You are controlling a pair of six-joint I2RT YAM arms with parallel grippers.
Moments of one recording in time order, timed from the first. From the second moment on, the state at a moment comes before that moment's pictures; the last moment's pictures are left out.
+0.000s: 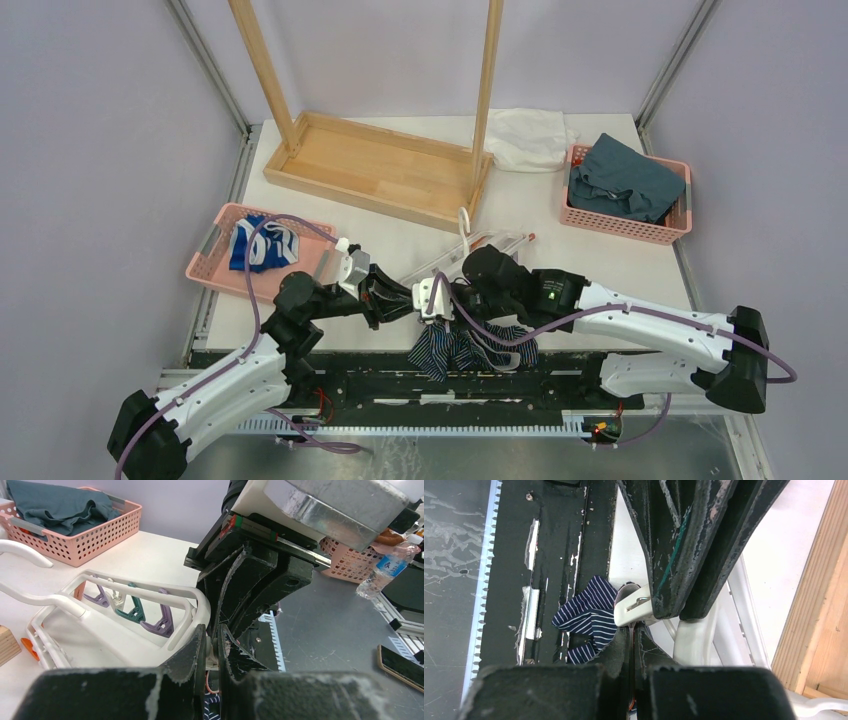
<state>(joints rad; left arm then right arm) -0.71 0.69 0.29 0.62 0.76 -0.36 1.16 1.15 0.96 -0.46 -0.29 -0.46</state>
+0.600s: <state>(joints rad) -0.71 0.69 0.29 0.62 0.76 -0.36 1.16 1.16 0.96 -0.45 -0.25 -0.42</state>
